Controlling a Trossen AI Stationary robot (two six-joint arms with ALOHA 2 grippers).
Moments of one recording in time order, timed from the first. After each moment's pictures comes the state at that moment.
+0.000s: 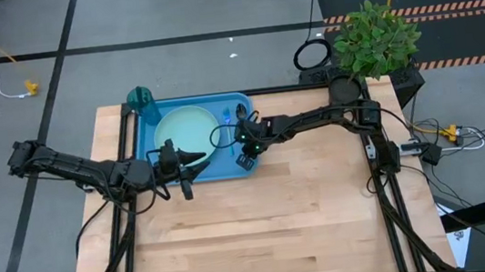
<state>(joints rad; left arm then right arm) -0.26 0.90 0.55 0.18 -0.56 -0.27 -0.23 2.06 1.35 -0.35 -0.03 0.37</state>
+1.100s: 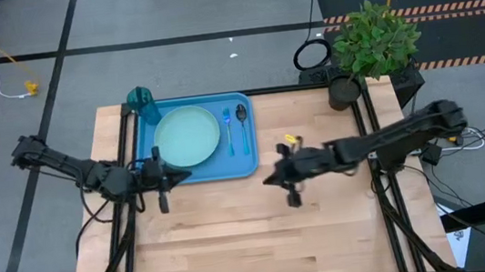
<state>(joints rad) -0.44 0.65 0.51 -0.10 -0.56 -0.17 0.15 1.36 0.84 0.02 0.05 0.09</state>
